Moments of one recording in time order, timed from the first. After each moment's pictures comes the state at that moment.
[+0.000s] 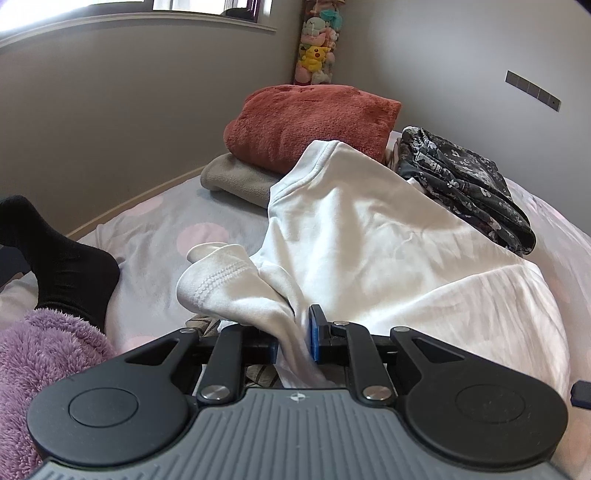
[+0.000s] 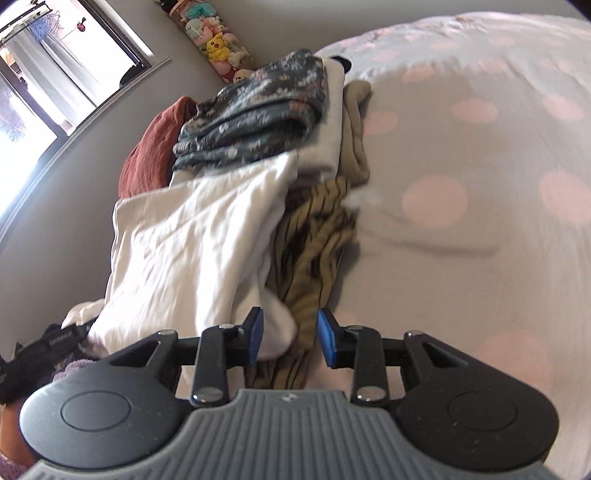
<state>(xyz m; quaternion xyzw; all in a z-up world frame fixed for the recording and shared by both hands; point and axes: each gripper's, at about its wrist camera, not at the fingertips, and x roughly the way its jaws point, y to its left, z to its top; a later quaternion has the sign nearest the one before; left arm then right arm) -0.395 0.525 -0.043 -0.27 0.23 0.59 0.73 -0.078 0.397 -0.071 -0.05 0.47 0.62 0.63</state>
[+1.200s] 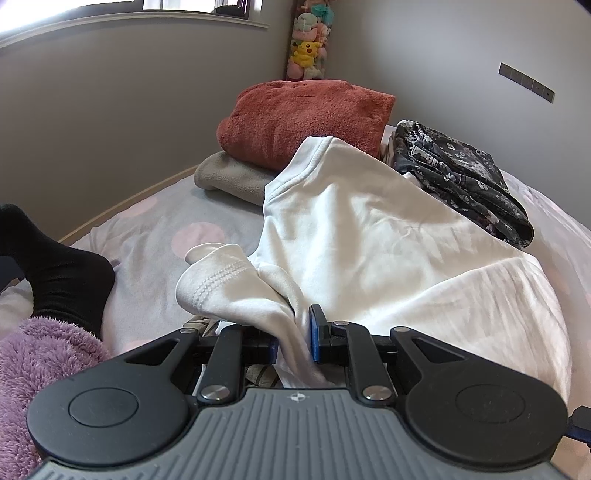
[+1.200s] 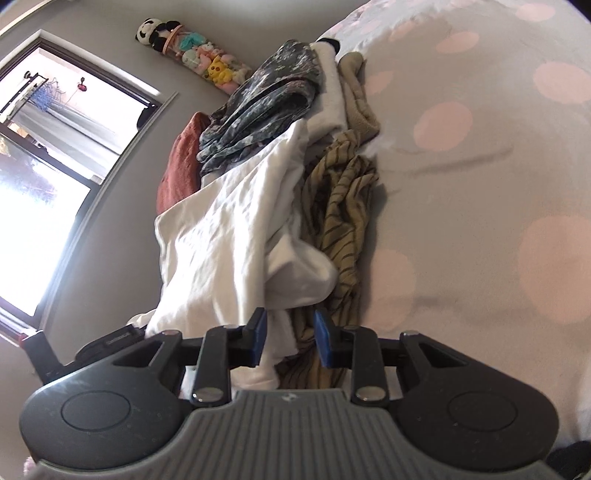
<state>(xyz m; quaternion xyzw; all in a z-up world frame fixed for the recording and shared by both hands) -0.395 0.527 -0.044 -0.26 0.24 0.58 0.73 -0.083 0.359 -0.095 0.09 0.53 0.63 0.56</state>
